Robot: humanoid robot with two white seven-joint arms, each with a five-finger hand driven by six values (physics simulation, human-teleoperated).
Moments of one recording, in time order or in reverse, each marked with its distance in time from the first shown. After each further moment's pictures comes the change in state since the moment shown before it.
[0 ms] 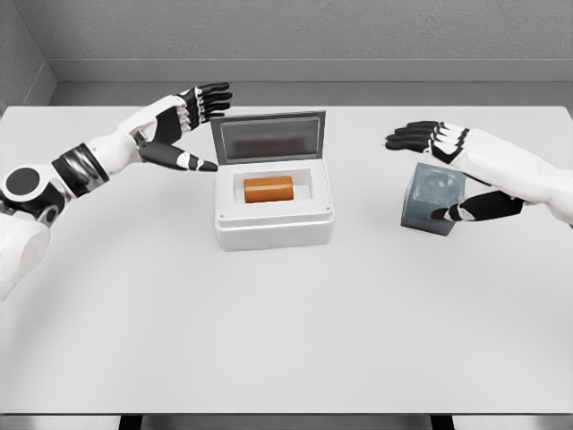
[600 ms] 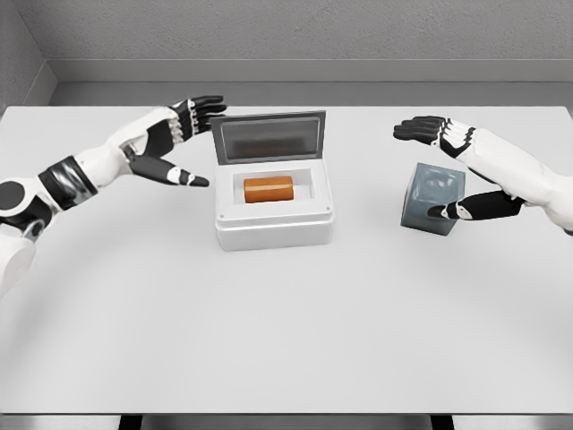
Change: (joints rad) left arm 0.067 0.065 0.024 -0.112 0.002 -0.003 0.000; right arm 0.037 0.077 -0.052 0.013 -0.003 0.001 0.000
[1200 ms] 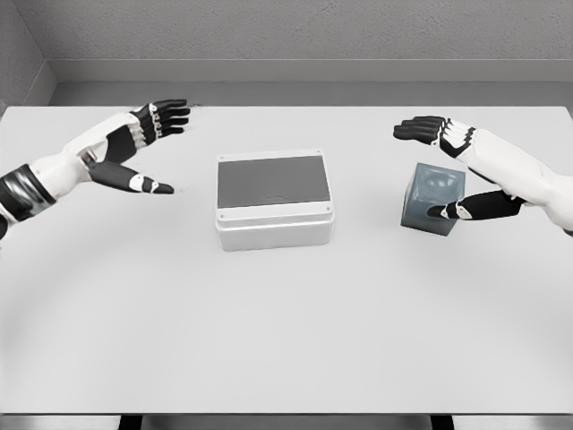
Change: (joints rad) left arm 0.117 0.134 0.112 -0.097 0.000 -0.006 0.000; right arm 0.000 0.001 0.000 0.001 0.000 0.000 0.000
